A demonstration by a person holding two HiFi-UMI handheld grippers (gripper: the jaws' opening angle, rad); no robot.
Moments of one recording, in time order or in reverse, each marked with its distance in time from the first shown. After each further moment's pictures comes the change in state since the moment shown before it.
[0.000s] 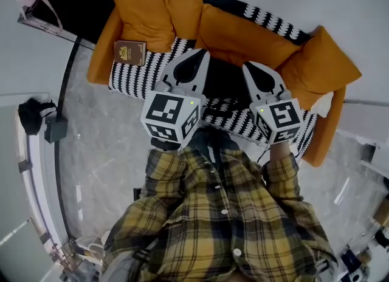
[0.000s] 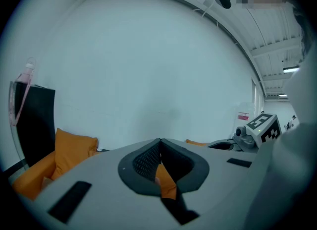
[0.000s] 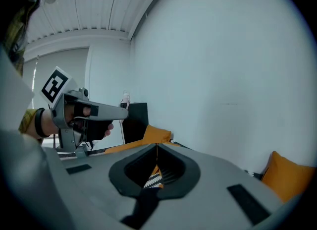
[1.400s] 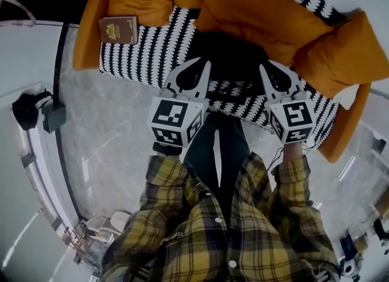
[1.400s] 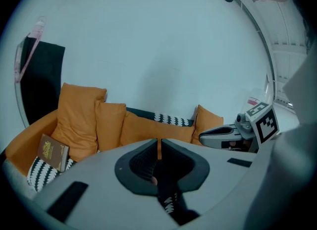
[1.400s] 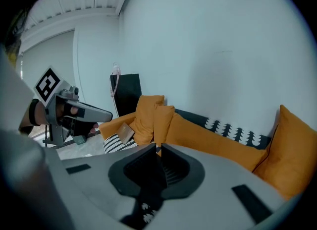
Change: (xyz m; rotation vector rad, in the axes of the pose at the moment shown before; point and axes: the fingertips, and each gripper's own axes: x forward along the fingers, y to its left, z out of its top) left arm 0.045 0.058 -0.201 -0.140 0.284 0.045; right arm 0.067 -0.035 -0.178 0.061 0.250 -0.028
